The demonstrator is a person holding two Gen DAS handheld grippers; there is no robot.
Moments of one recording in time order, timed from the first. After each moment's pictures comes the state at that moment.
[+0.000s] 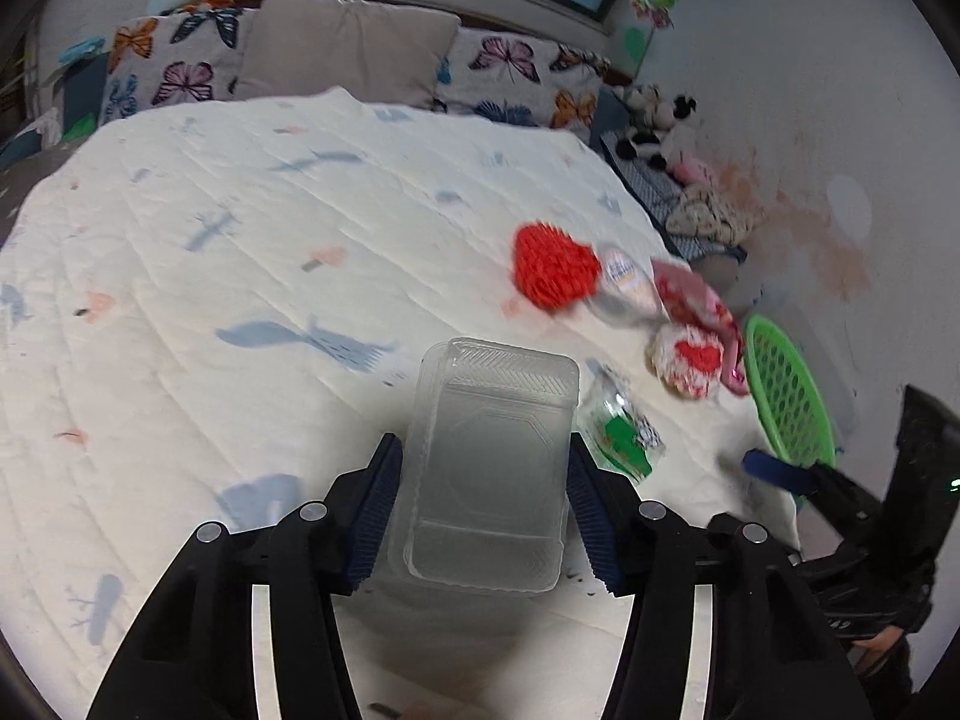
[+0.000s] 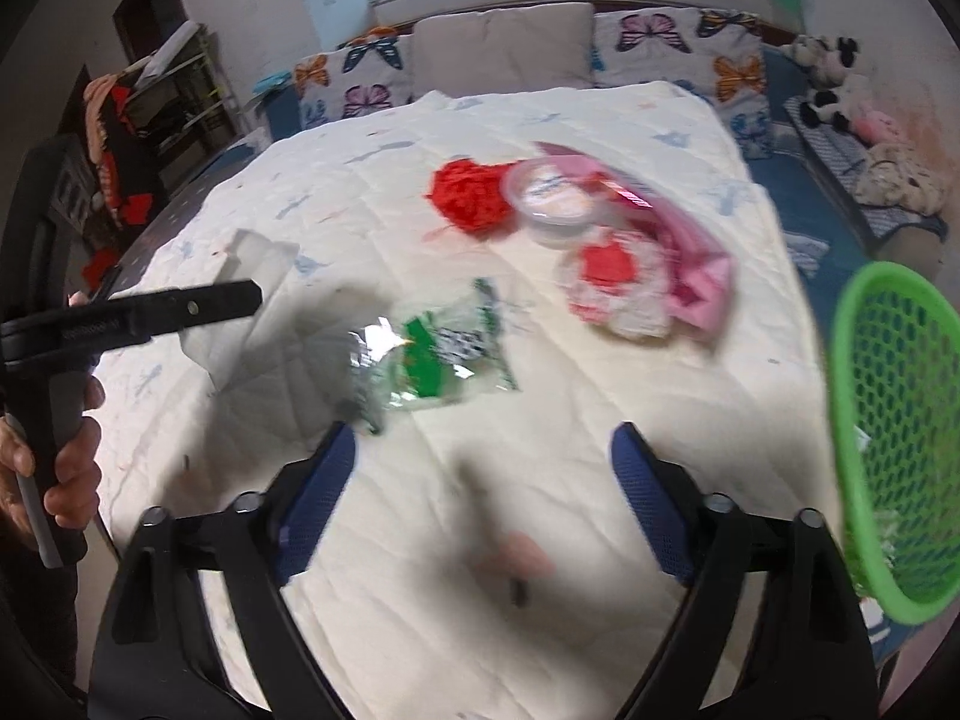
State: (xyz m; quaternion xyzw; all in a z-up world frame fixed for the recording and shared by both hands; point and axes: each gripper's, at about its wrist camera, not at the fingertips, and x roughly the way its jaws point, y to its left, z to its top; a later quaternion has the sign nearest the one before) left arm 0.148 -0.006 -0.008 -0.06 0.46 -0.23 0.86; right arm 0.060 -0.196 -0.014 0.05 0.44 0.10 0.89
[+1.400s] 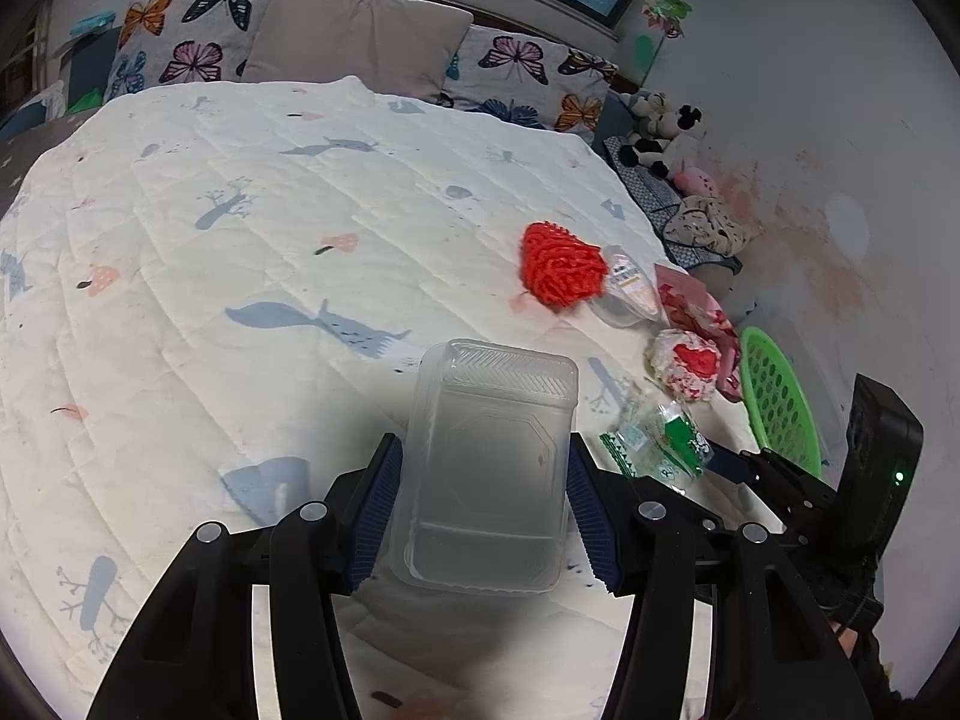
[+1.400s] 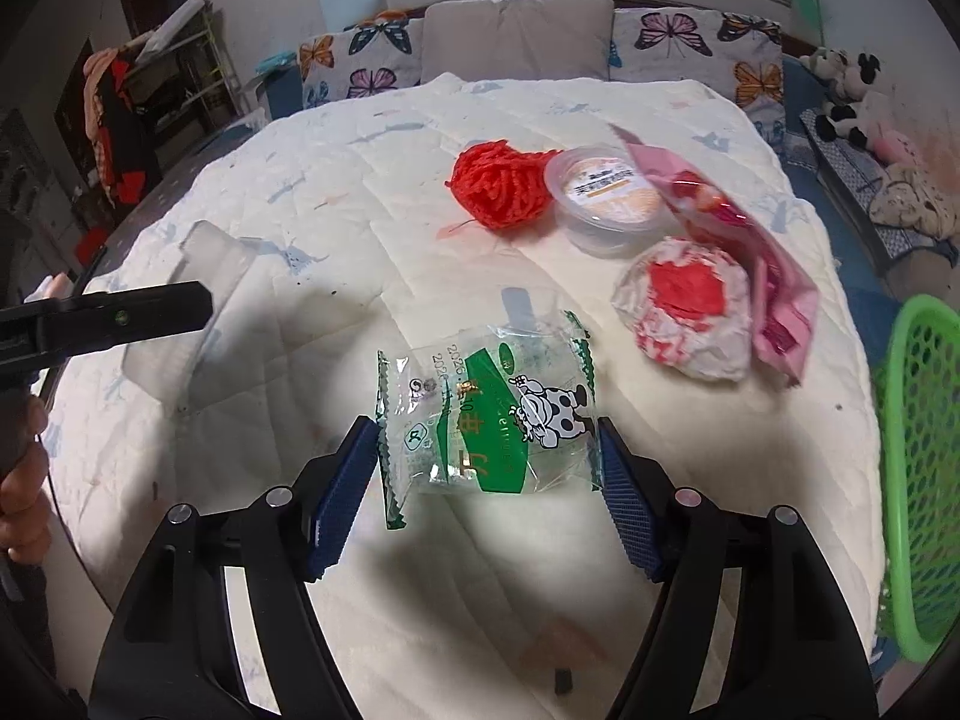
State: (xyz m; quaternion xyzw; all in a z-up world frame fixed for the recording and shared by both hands) left arm 0.148 0.000 -0.014 -0.09 0.47 -0.23 0.84; right arm 0.085 -0.179 -0.032 0.03 0.44 0.10 0.89
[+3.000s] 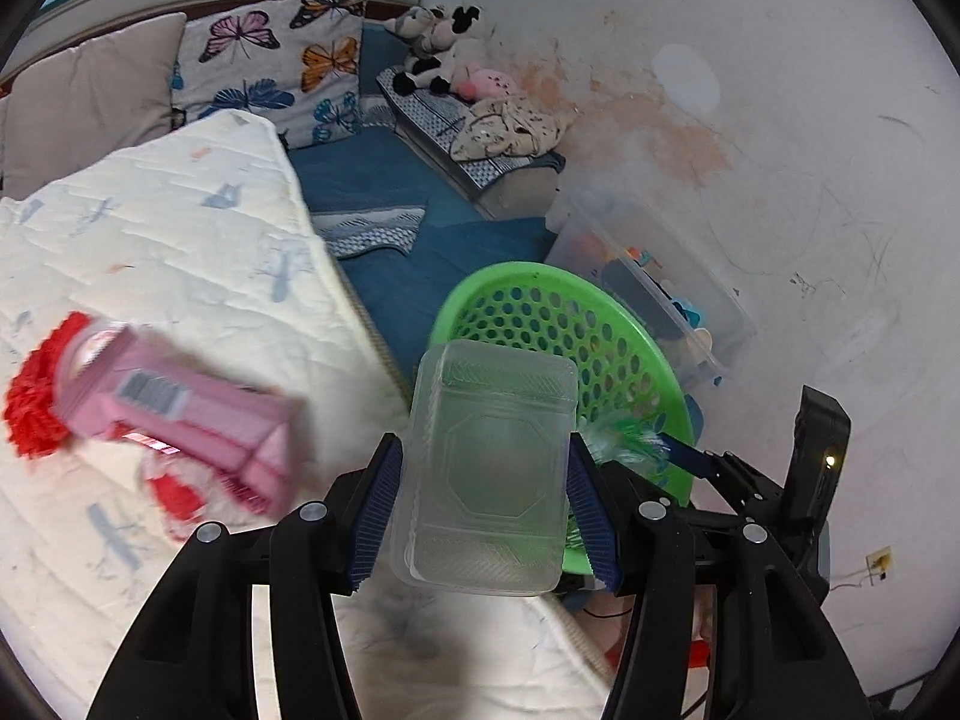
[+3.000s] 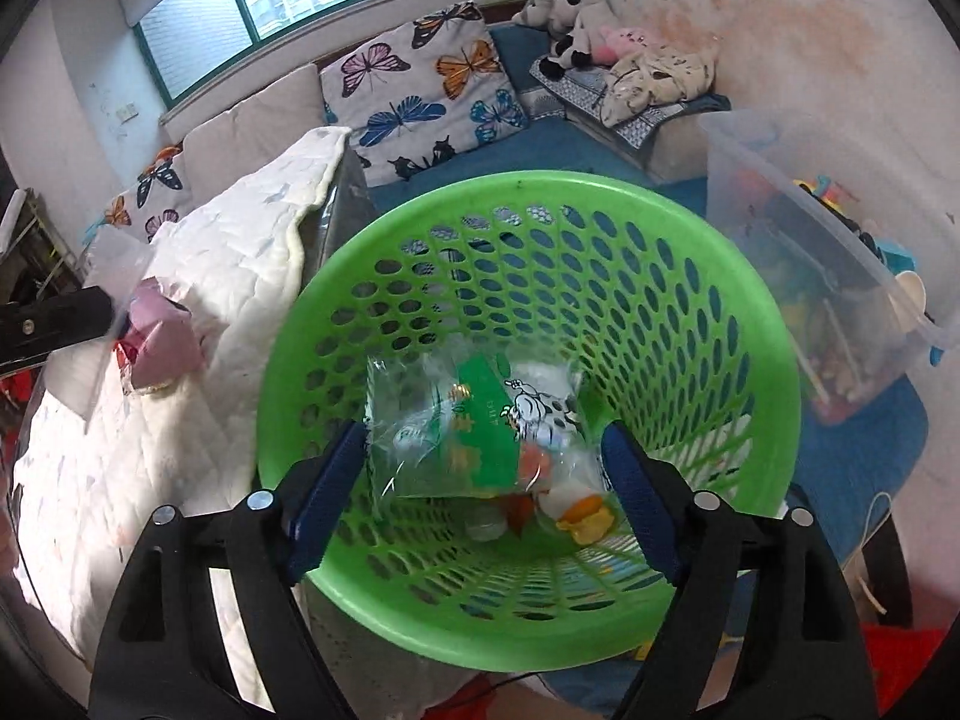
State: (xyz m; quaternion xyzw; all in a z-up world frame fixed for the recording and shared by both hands) left arm 0.133 -0.300 0.019 0.01 0.47 -0.42 0.78; right arm -0.021 -0.459 -0.032 0.16 0.40 -0.12 0.89
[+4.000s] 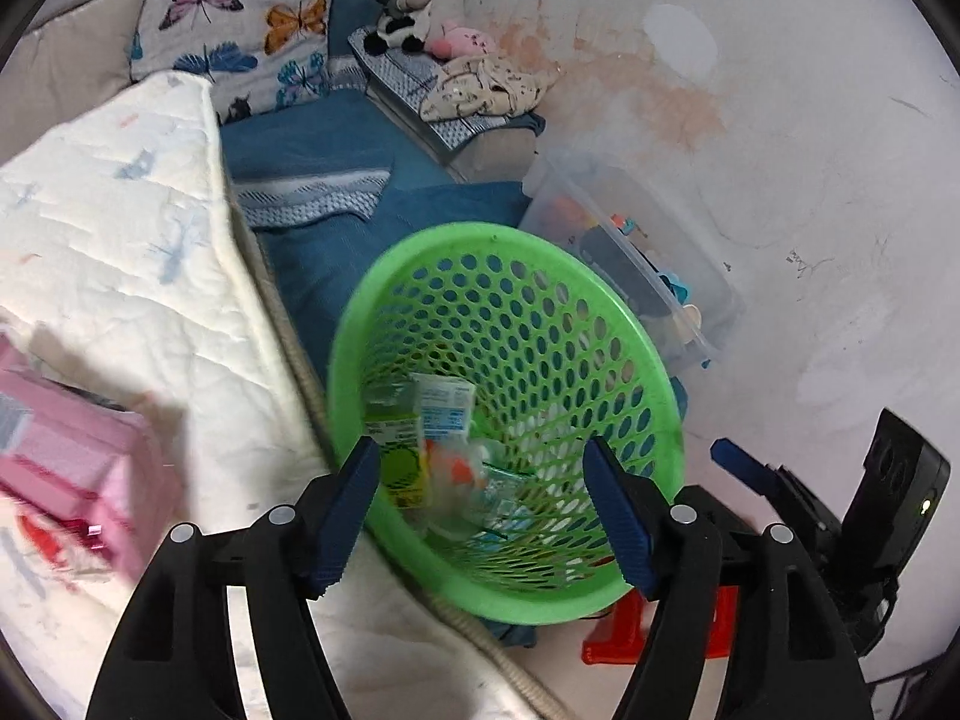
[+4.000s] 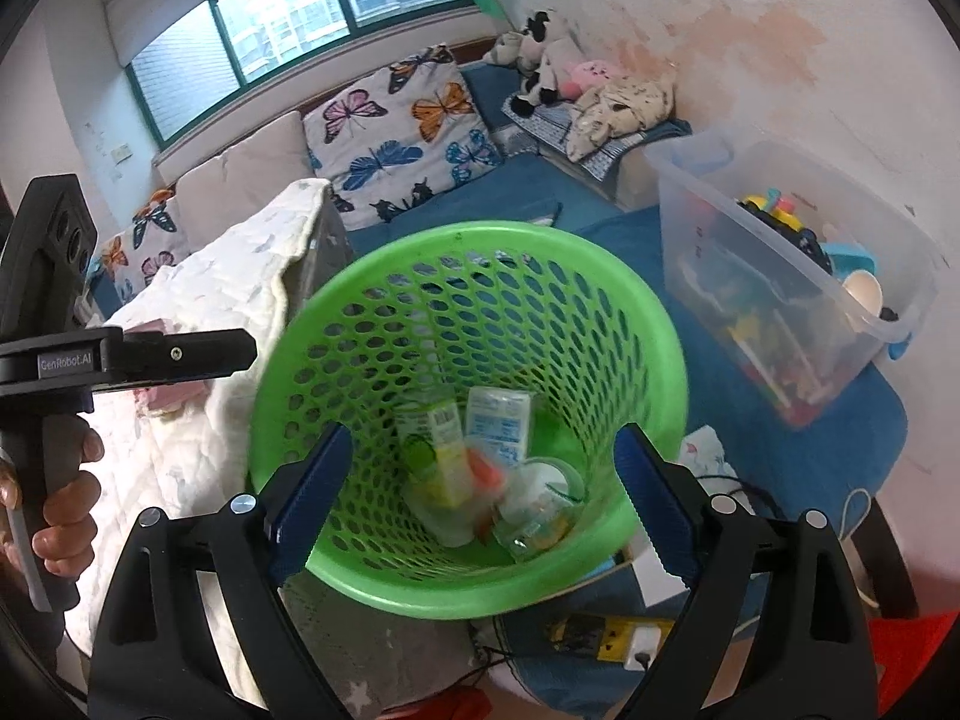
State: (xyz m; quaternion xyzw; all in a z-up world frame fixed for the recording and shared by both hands) left arm 0.133 -0.355 -0.007 0.02 0.50 -0.43 0.75; right arm -0.065 -0.483 -0.002 0.18 0.36 -0.13 0.91
